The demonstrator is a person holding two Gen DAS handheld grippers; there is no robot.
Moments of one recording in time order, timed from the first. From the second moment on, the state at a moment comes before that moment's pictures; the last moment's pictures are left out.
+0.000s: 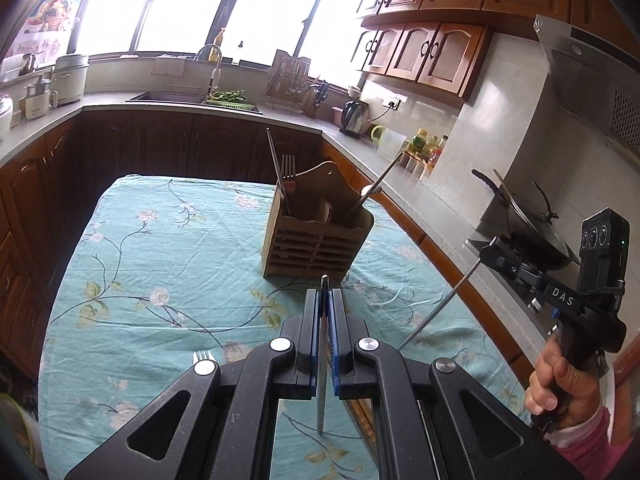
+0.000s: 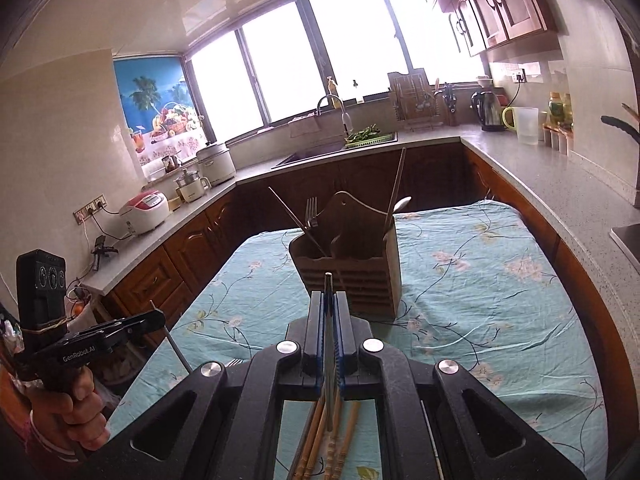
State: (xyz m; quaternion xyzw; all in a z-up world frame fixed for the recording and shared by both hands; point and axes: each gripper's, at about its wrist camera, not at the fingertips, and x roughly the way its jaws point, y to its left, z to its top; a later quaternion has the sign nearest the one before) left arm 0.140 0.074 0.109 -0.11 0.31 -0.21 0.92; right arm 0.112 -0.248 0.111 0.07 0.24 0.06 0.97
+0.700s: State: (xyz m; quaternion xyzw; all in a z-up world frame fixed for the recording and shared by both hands) left arm 0.168 0.074 0.123 -0.12 0.27 -0.20 0.93; right arm 0.126 -0.259 0.128 0.08 0.21 0.05 0.97
